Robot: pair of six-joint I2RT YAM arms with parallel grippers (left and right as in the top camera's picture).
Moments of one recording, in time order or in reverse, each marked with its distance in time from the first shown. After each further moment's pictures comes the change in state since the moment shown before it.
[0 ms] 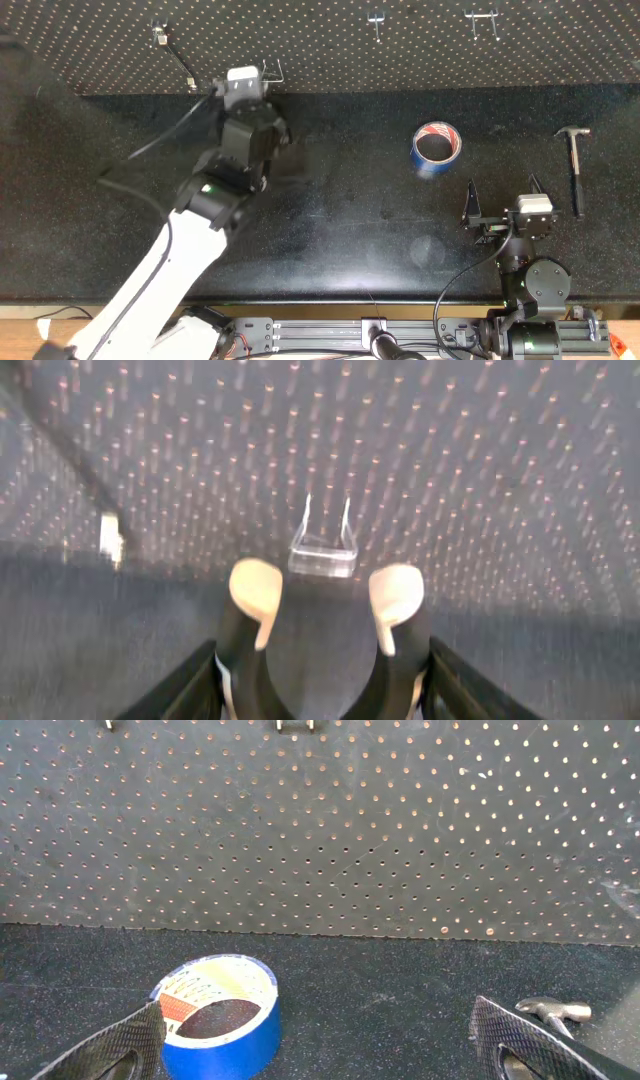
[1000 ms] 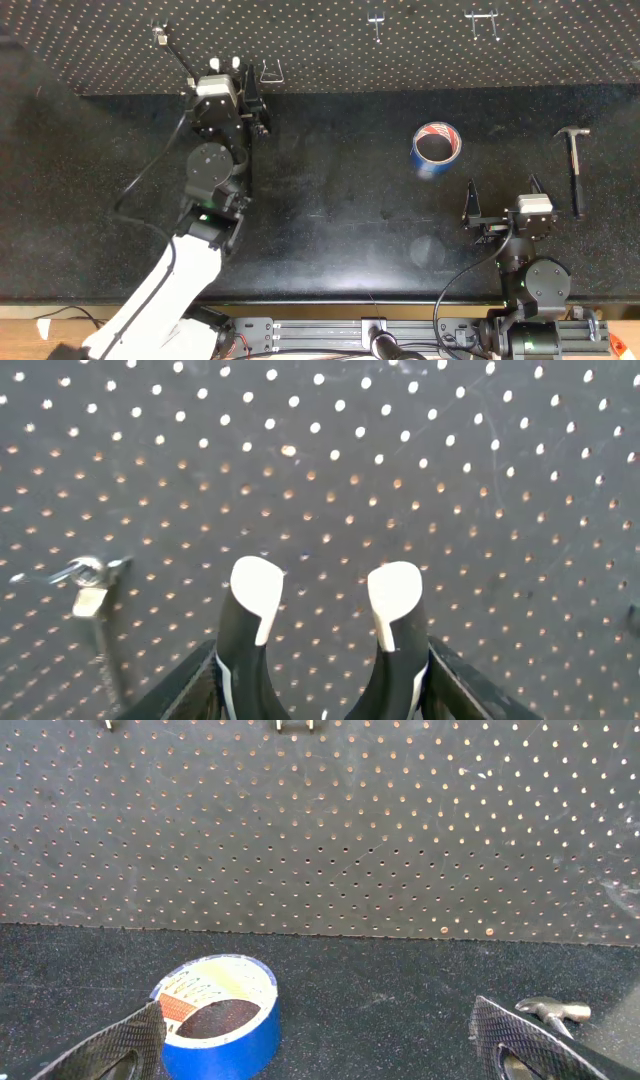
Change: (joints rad) left arm 0.095 -0.065 -0.351 0.884 0.048 0.246; right arm 0.000 0.000 0.000 0.000 0.000 0.000
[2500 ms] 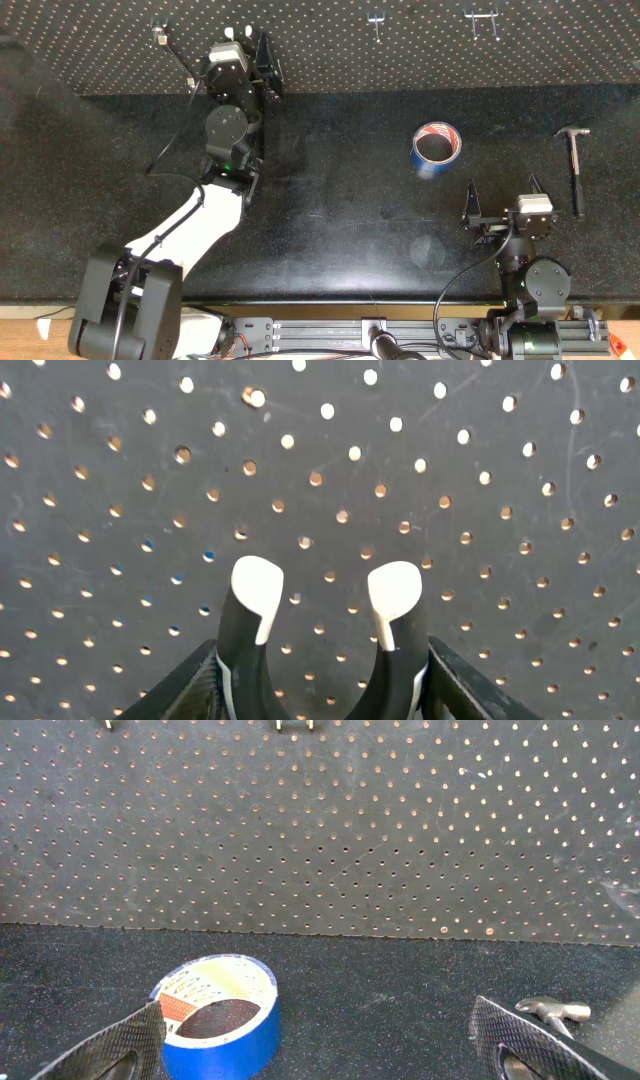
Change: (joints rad) left arm 0.054 0.356 0.131 0.245 0.078 -0.086; right arm 0.000 0.000 0.000 0.000 0.000 0.000
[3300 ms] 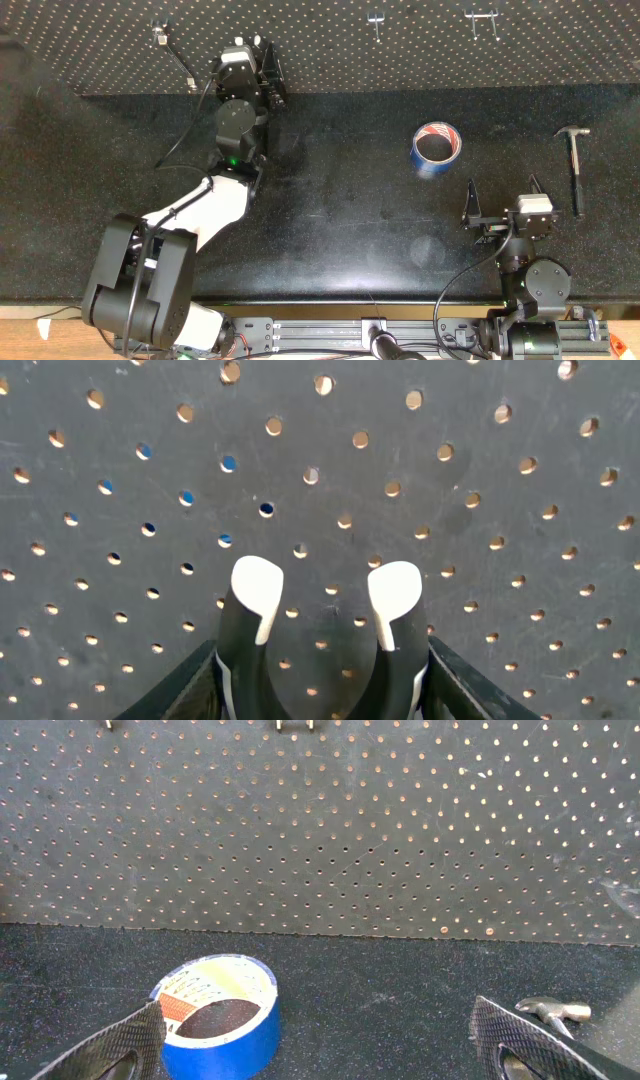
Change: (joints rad) left arm 0.019 0.120 0.007 0.000 0.023 -0.004; right arm 0.000 0.000 0.000 0.000 0.000 0.000
